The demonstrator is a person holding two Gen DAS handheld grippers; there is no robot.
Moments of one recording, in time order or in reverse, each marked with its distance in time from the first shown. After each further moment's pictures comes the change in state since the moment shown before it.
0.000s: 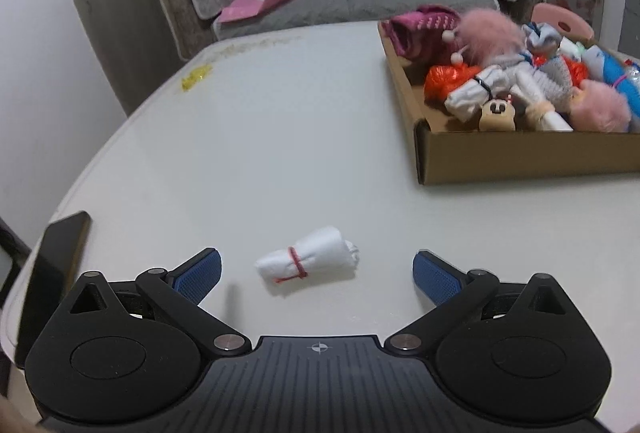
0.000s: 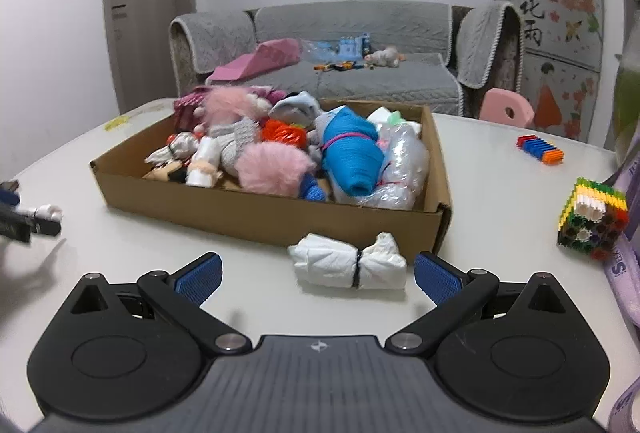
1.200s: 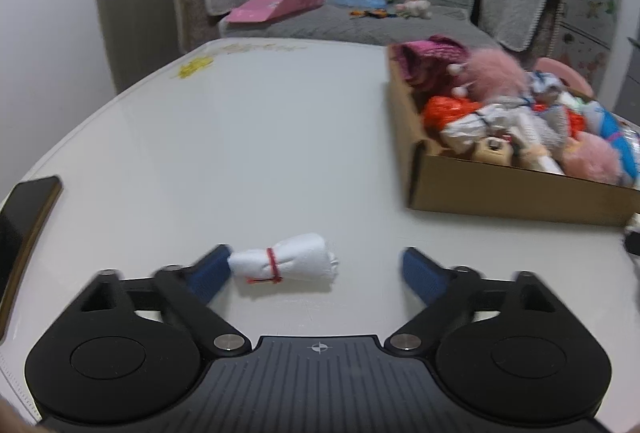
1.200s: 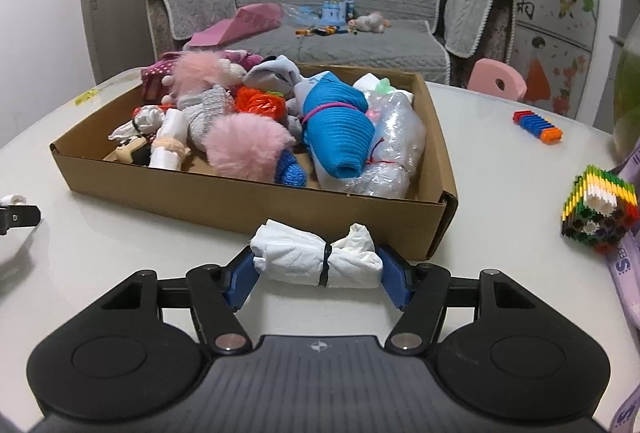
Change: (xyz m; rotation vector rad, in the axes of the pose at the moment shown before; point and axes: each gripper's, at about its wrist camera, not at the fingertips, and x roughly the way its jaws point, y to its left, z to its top) left arm 0.000 0.008 -0.011 -0.155 -0.063 -0.093; right arm 0.023 0.006 0.003 -0.016 0.112 -0.043
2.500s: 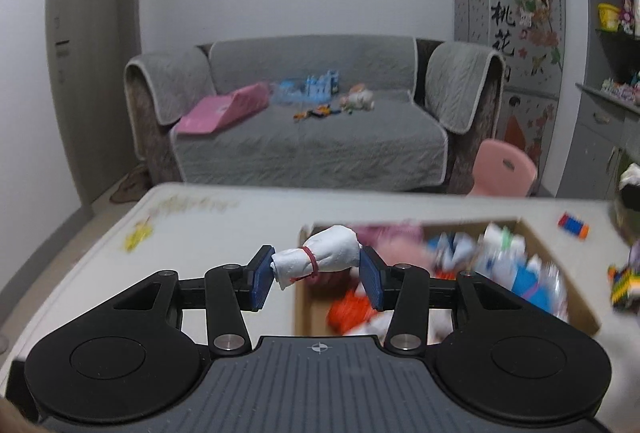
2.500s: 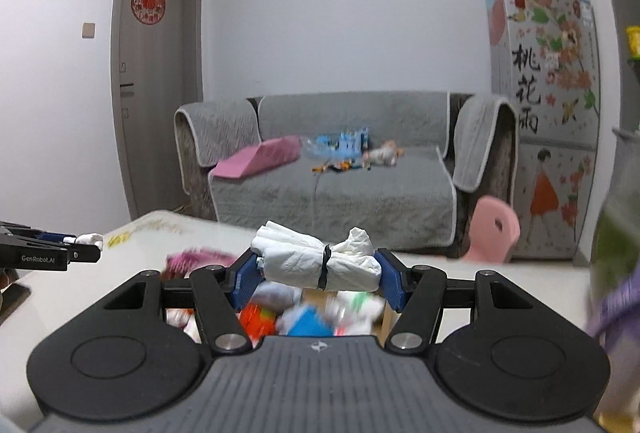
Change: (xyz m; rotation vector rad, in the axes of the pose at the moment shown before) left arm -0.047 -0.070 0.139 0.080 -0.236 -0.087; right arm -0.061 -0.040 0.122 -0.016 -0.359 0.082
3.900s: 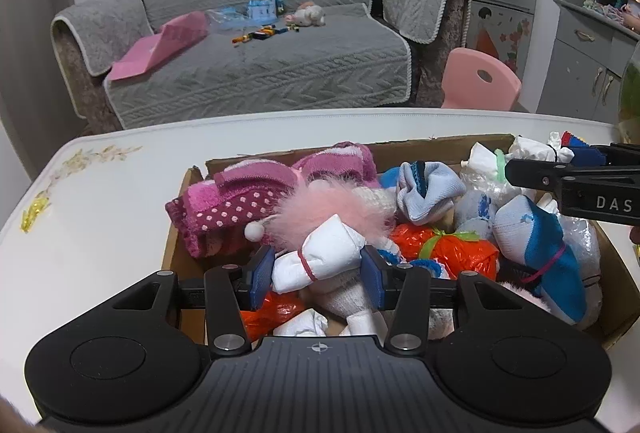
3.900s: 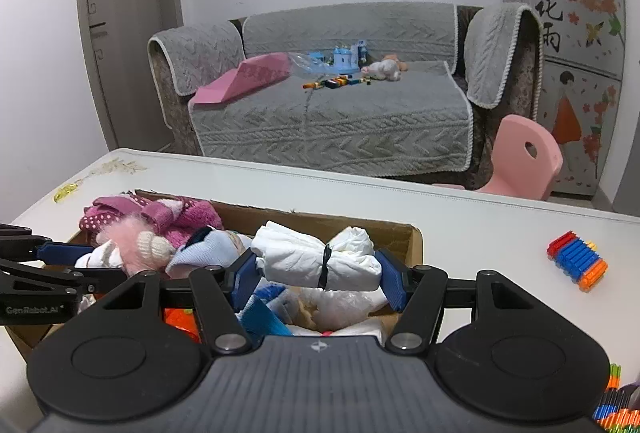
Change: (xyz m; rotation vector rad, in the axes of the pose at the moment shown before) left arm 0.120 -0.060 -0.034 0.098 0.240 -0.091; right arm 0.118 -0.017 -0.043 0.051 0.257 -0.006
